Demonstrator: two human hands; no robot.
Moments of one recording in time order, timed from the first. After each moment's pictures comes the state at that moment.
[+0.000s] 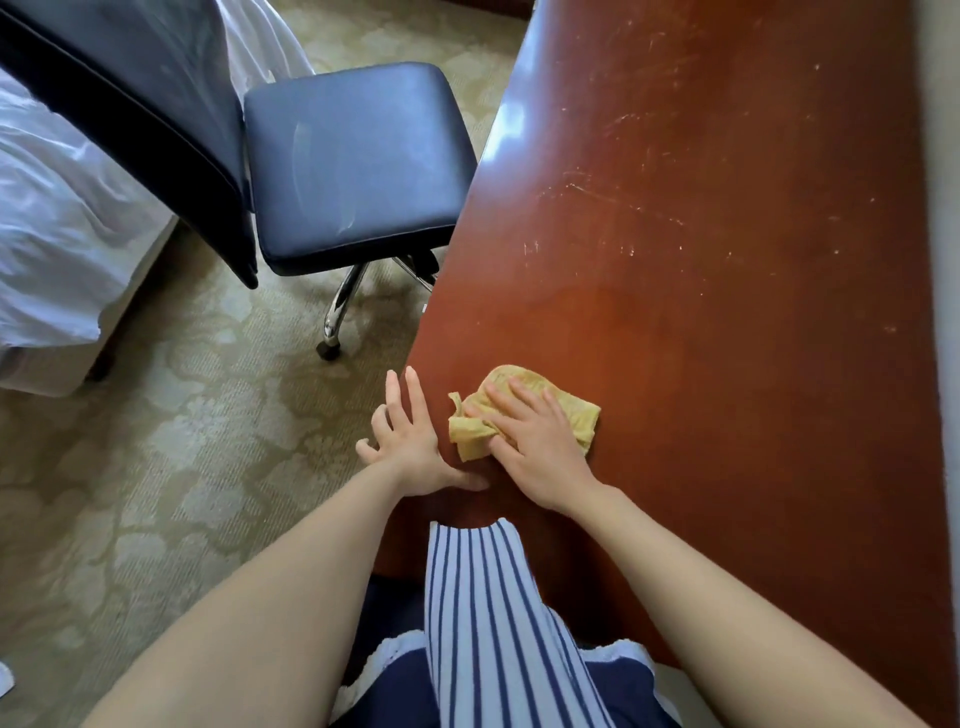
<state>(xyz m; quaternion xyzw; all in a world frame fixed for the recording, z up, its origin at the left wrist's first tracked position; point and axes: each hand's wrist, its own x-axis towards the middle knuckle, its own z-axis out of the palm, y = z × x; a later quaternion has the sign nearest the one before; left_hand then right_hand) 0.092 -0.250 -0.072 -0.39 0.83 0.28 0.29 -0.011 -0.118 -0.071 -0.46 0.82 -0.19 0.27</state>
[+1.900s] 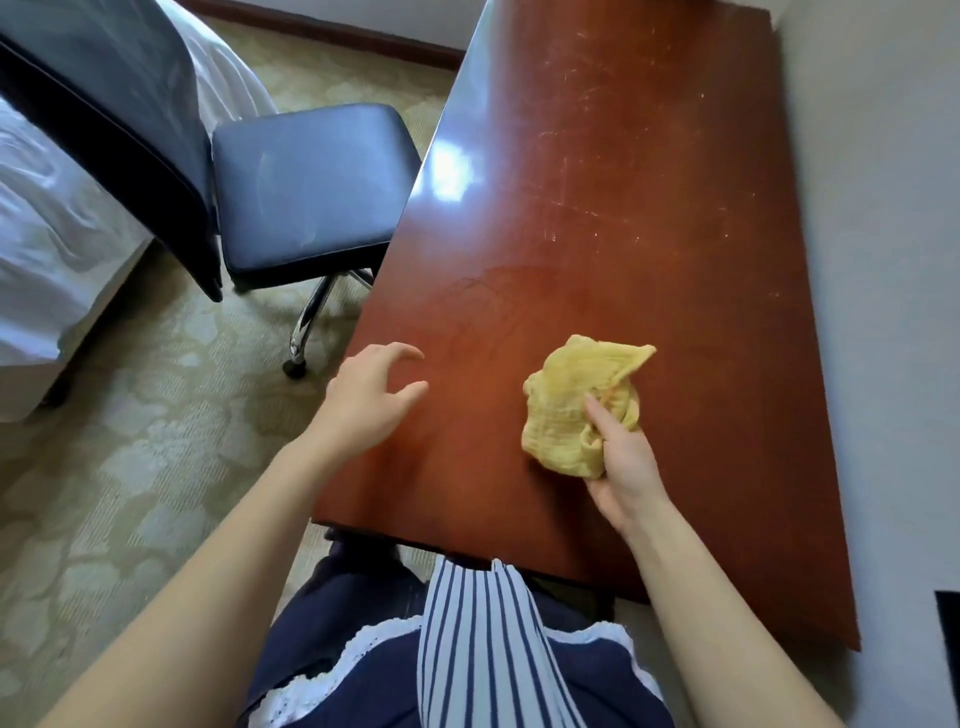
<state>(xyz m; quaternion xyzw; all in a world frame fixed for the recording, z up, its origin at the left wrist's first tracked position) 0.104 -0.210 0.002 -0.30 0.88 0.37 0.02 0.000 0.014 -0.014 0.14 0.56 -0.74 0.35</state>
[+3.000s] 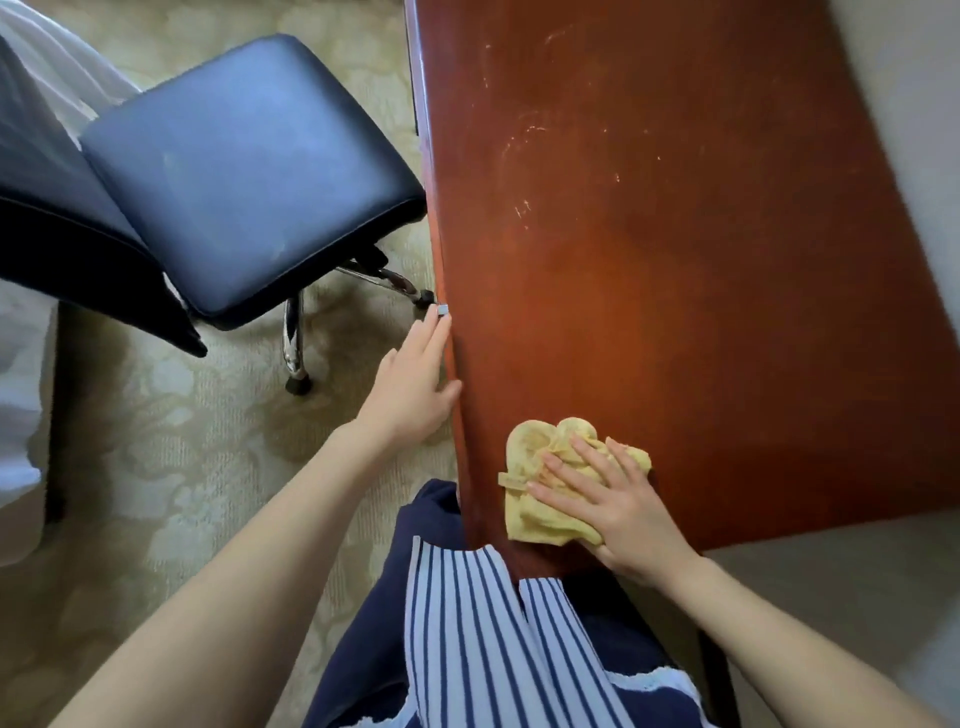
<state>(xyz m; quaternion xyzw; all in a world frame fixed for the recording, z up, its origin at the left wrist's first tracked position) 0.074 -0.378 -0.057 -0.08 0.92 0.34 0.19 0.109 -0.095 -0.085 -0.48 0.87 -0.05 0.11</state>
